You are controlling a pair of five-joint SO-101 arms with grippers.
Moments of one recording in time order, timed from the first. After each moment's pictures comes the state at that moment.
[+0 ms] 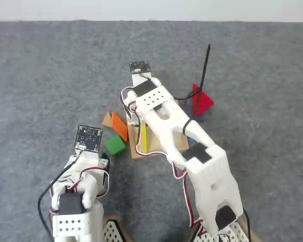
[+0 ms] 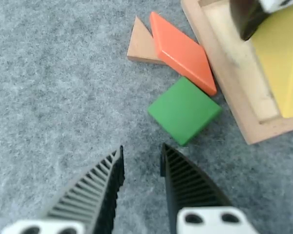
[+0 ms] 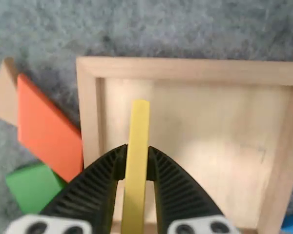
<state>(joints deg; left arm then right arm) -9.5 -103.0 96.9 71.9 -6.5 -38.2 36.7 -21.0 74.7 -23.7</state>
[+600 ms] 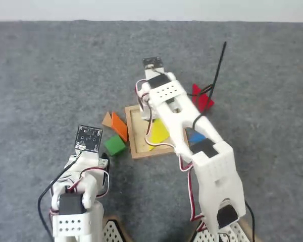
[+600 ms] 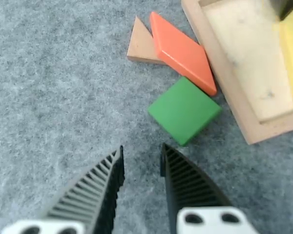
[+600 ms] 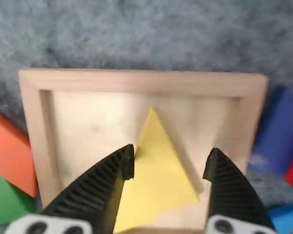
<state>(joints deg) -9.5 -103.0 96.9 71.9 -6.5 -31.4 35.3 -20.7 76.7 -17.3</state>
